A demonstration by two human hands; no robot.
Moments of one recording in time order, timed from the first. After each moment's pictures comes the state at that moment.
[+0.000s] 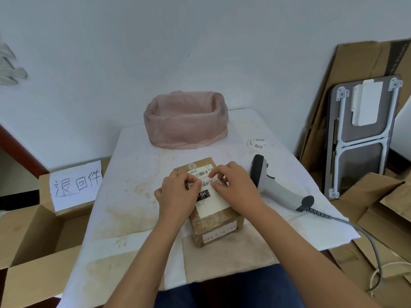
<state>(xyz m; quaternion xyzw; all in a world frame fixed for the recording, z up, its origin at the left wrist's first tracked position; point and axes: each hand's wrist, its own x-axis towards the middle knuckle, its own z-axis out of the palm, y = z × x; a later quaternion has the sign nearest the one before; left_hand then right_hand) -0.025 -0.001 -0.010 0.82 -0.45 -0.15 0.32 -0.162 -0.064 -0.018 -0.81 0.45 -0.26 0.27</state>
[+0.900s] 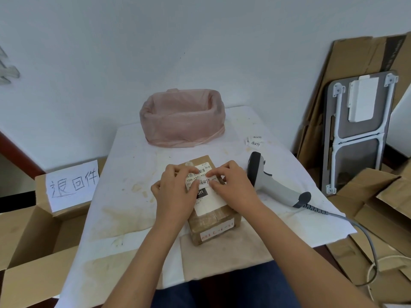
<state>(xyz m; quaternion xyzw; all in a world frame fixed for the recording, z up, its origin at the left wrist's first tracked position) -0.027 0.006 -0.016 0.78 -0.52 -0.06 0.34 -0.161 -0.064 -0.021 -0.77 0.49 -0.26 0.32</state>
